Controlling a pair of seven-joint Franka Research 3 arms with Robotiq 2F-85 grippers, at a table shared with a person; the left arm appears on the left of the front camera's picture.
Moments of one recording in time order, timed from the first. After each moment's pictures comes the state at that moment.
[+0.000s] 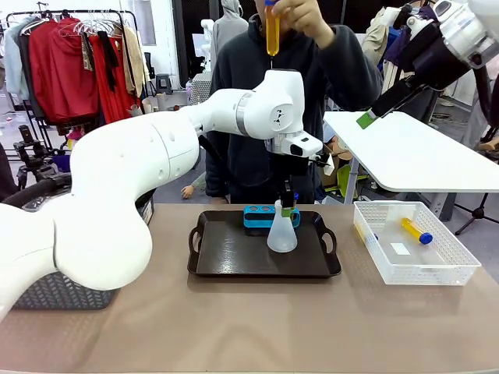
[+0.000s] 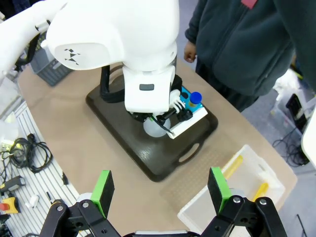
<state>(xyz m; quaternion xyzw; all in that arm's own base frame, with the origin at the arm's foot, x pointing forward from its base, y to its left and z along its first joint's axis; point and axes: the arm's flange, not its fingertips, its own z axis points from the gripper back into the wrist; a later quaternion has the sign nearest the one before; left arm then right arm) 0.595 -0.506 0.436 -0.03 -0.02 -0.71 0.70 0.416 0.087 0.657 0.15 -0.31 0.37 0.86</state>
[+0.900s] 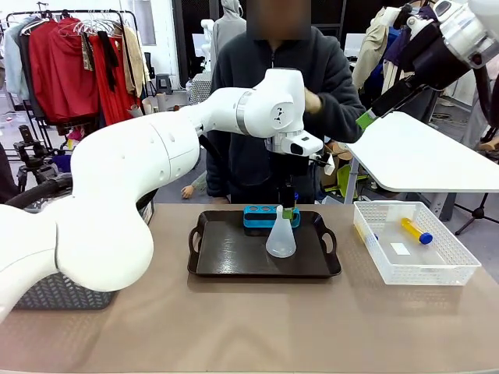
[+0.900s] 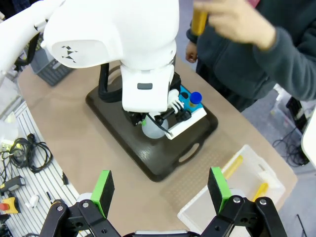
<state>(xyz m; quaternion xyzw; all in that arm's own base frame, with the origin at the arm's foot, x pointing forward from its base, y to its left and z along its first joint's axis) 0.592 -0.505 0.442 -0.04 -0.02 -0.71 0.70 0.416 0.087 0.657 0.15 -0.31 0.37 0.86</state>
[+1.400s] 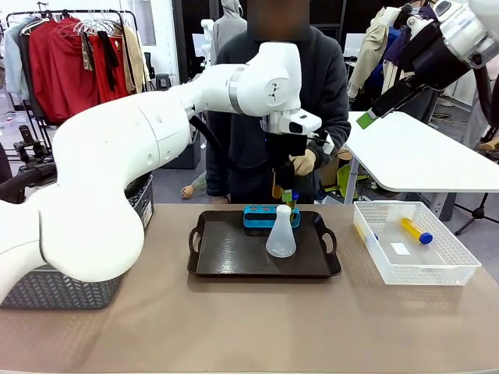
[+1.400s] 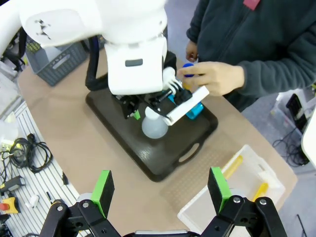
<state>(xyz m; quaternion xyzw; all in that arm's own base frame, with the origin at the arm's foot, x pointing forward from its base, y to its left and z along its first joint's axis) 0.584 -0.492 0.493 -0.04 -0.03 -0.68 0.73 0.416 0.087 0.657 0.15 -0.31 0.37 0.86</state>
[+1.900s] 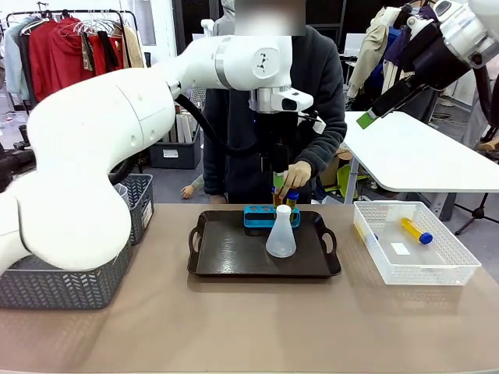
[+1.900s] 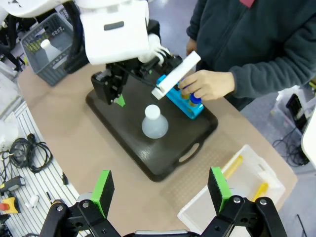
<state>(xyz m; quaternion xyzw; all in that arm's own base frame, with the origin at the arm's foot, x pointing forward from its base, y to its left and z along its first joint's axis) 0.574 -0.463 0.540 -0.04 -0.01 -0.63 0.78 0.416 0.087 0.657 0.15 -0.31 0.37 0.86</state>
